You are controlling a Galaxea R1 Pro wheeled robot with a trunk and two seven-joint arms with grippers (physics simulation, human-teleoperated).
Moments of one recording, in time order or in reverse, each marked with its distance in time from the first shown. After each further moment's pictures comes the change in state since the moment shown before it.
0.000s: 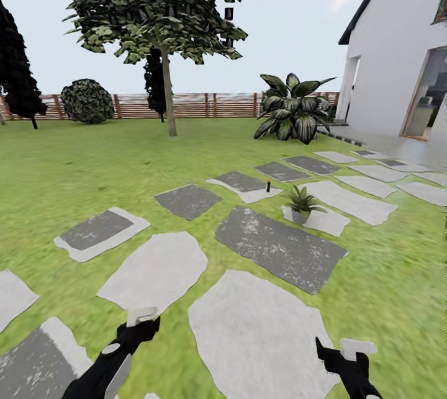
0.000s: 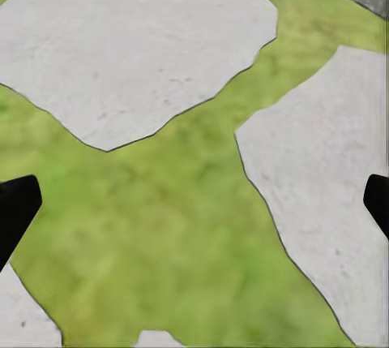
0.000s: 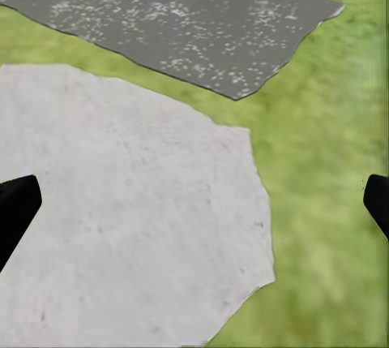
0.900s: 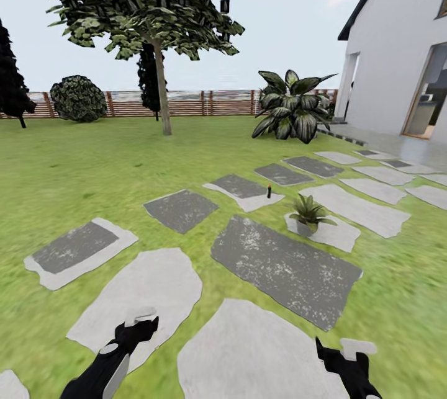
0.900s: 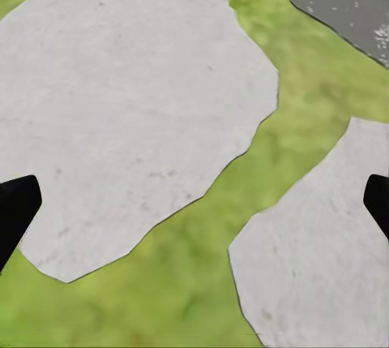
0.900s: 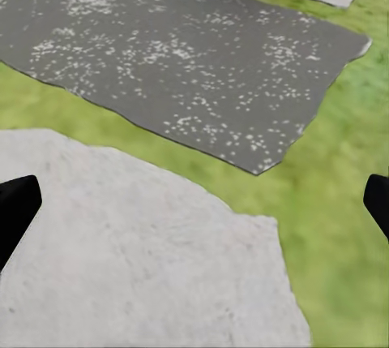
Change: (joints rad) left arm 0.000 0.009 0.000 0.000 0.000 0.001 0.000; right arm 0.000 0.000 0.002 0.001 0.000 -0.003 -0.003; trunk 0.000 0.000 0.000
